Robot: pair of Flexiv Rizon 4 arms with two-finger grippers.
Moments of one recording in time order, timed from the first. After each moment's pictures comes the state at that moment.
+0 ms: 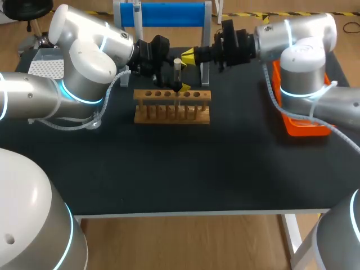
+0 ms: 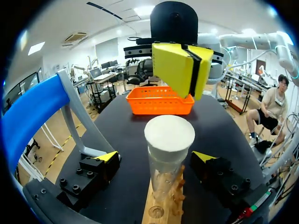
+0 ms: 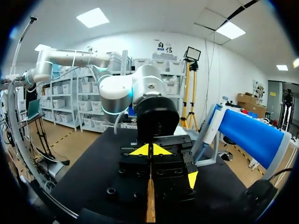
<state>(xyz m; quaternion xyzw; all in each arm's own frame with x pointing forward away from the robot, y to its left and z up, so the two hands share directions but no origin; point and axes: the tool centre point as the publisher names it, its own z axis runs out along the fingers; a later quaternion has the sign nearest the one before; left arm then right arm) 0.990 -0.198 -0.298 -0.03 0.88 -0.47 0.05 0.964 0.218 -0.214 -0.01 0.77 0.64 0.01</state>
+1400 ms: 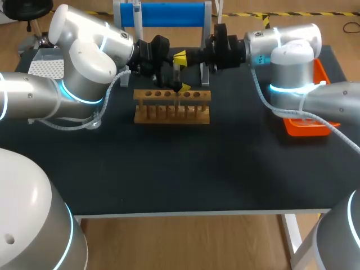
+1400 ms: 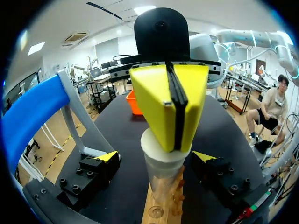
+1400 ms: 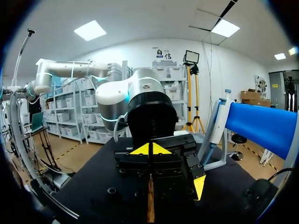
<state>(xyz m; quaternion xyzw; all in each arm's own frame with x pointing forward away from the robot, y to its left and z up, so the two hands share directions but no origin) 0.990 -0.198 -0.298 -0.03 0.88 -0.47 0.05 0.972 0.238 -0.230 0.01 0.74 0.67 -0.04</state>
